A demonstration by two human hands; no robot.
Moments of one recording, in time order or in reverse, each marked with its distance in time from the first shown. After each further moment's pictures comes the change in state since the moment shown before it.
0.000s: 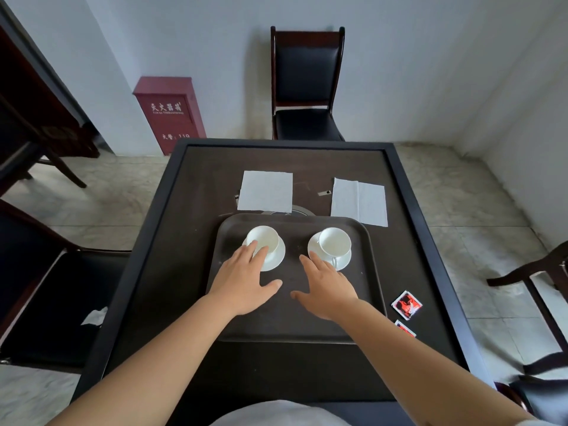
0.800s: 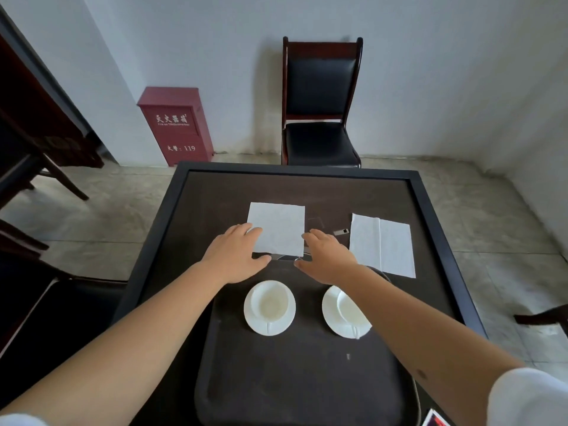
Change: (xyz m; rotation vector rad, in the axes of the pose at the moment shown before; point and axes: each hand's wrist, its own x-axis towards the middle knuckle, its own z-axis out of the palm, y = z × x) left_hand 0.182 -0.070 -0.074 0.122 0.002 0.006; right_hand 0.198 0.002 -0.093 -0.046 0.016 -0.044
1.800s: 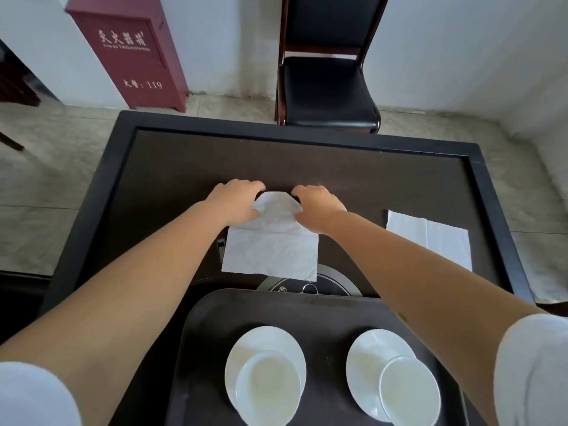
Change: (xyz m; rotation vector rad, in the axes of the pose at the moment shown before) left_hand 0.255 -0.084 0.090 -0.046 -0.165 0.040; right_hand 0.258 0.050 0.058 -0.050 -0.053 0.027
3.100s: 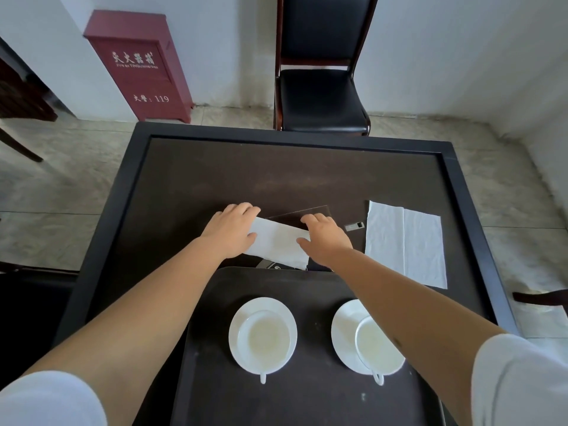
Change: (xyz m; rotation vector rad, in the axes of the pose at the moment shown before) left_hand -0.094 0.029 0.026 0.048 0.119 0.038; right_hand -0.104 0.014 0.028 0.117 0.065 0.031
